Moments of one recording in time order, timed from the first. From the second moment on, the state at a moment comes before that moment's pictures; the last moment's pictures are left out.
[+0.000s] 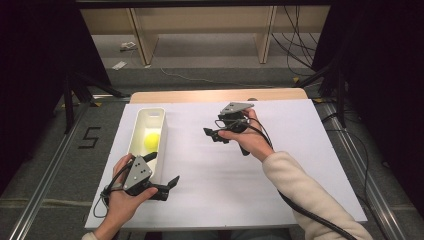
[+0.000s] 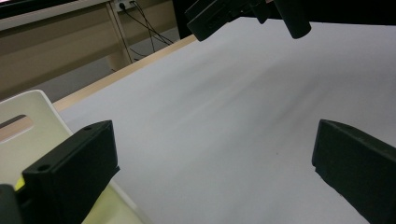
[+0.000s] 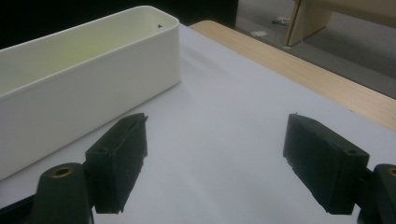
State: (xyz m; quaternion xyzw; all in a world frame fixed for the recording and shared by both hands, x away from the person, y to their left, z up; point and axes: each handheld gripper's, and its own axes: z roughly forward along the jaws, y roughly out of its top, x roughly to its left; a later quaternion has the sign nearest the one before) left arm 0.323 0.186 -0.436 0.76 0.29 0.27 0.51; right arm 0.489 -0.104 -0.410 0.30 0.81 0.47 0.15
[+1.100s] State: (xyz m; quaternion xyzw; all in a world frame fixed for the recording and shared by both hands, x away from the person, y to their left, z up) left arm 0.323 0.187 -0.436 0.76 0.29 0.27 0.51; right arm 0.472 -0.159 -0.413 0.33 0.80 0.47 0.17
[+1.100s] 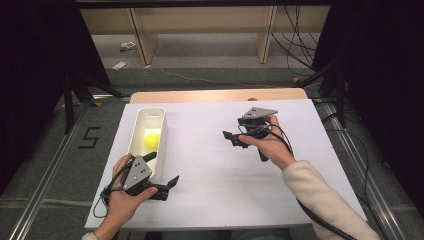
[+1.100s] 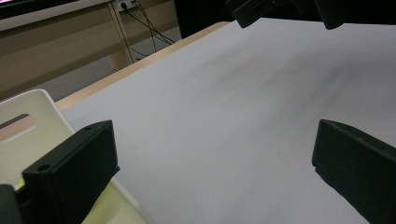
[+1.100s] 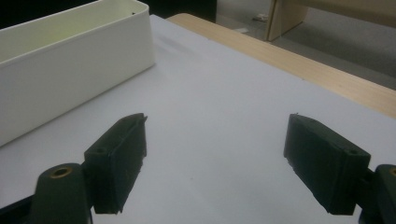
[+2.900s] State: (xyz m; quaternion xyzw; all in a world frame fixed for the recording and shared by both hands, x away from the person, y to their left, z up) left arm 0.323 0.187 -0.436 0.76 0.29 0.27 0.51; right arm 0.428 -0.241 -0.426 0.37 0.78 0.46 0.20
